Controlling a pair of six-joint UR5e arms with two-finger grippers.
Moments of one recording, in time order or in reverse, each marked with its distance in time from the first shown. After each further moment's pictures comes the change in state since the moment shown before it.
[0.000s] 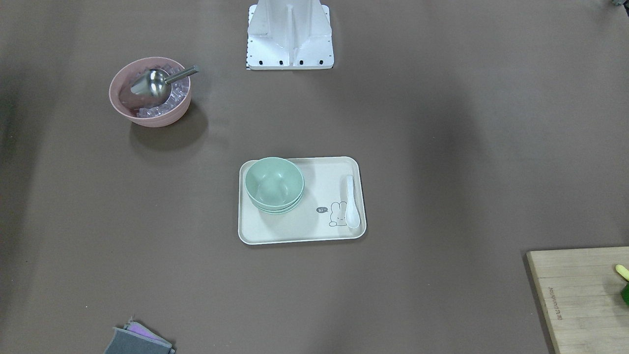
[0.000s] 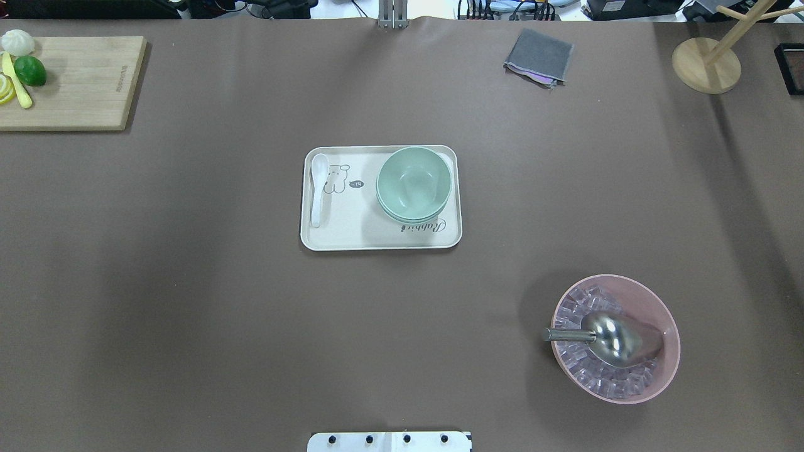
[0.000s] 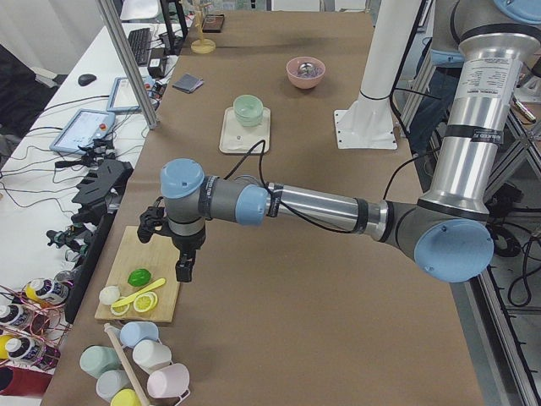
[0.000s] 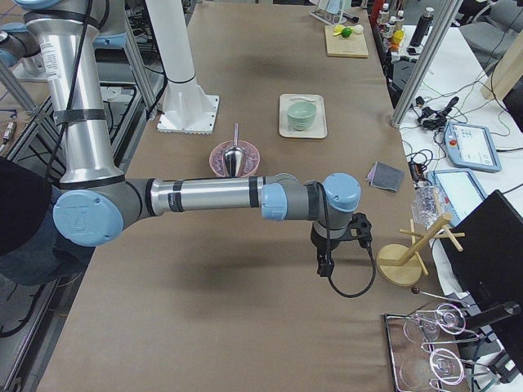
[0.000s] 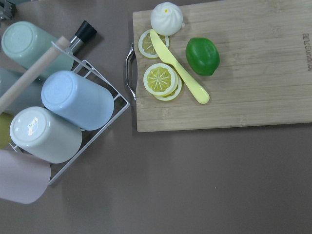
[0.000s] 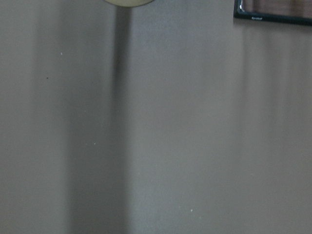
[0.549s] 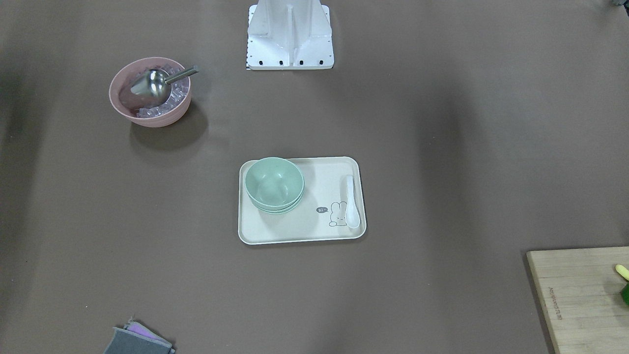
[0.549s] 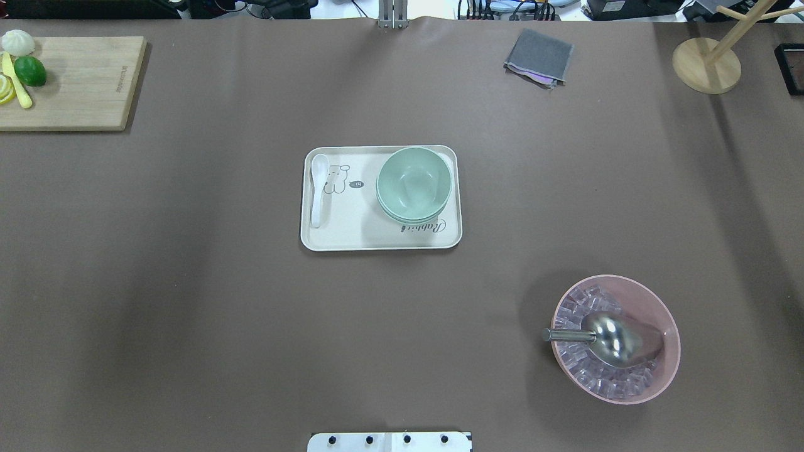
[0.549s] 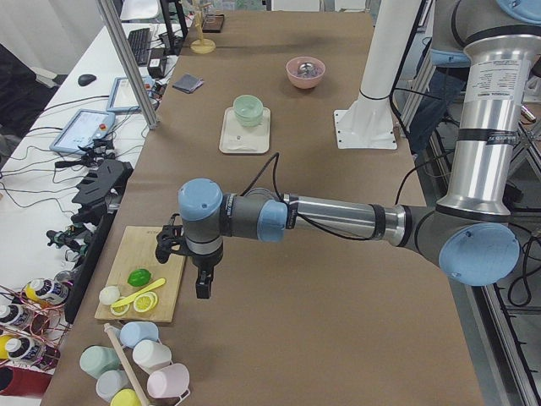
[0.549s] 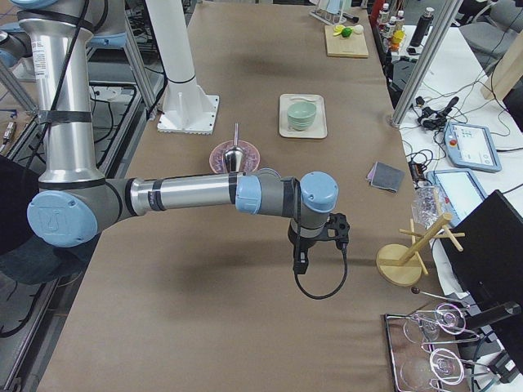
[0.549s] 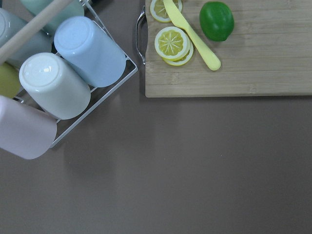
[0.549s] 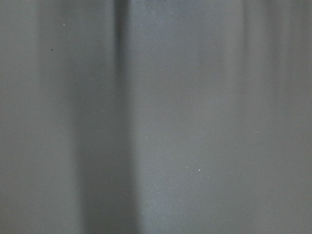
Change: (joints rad) left arm -0.011 0.088 -0.010 -0.009 -0.004 0.005; right arm 0.013 -0.066 0.104 -0.120 0.010 -0.004
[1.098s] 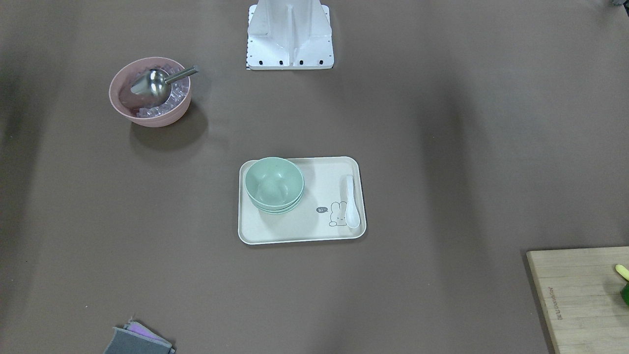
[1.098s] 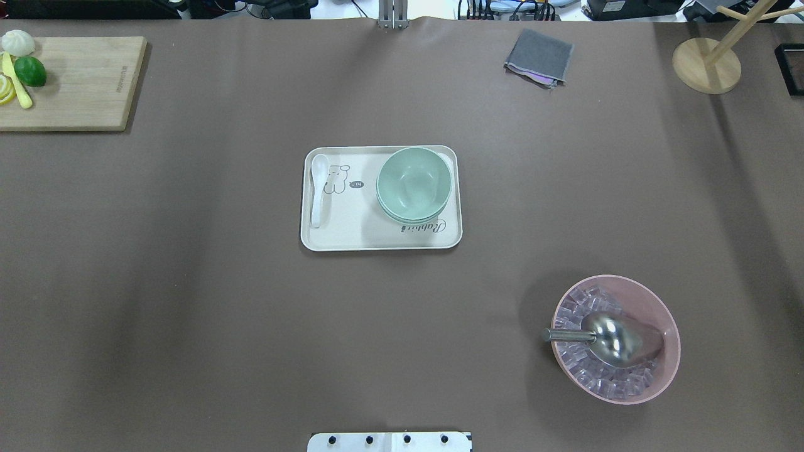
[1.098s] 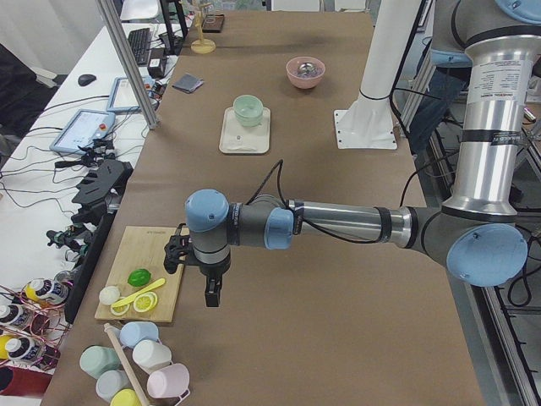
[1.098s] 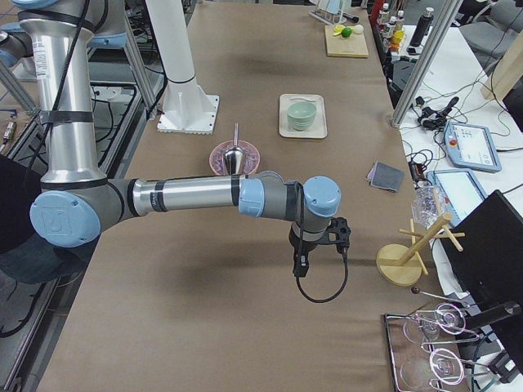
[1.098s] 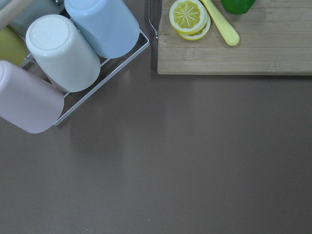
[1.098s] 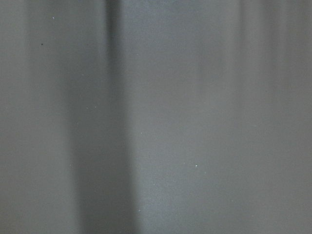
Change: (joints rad) left arm 0.002 0.018 0.003 0.005 -0.005 -0.005; right arm -0.005 0.014 -0.032 0.000 0.000 0.000
